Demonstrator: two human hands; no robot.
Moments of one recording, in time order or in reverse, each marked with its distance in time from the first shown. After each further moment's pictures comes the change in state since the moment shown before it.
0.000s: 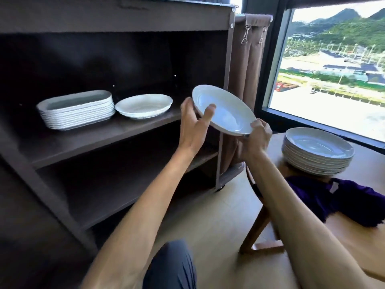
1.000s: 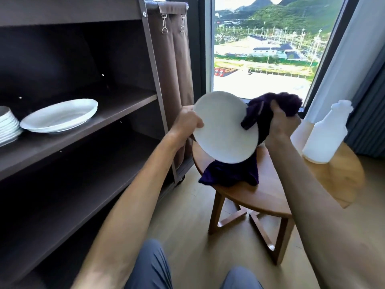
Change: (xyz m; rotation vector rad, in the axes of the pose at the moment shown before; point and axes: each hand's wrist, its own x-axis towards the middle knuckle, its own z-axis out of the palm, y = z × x) left_hand -0.005 0.014 0.130 0.075 -0.571 -0.240; right_hand 0.060 -0.083 -0.195 0.001 0.444 -0.225
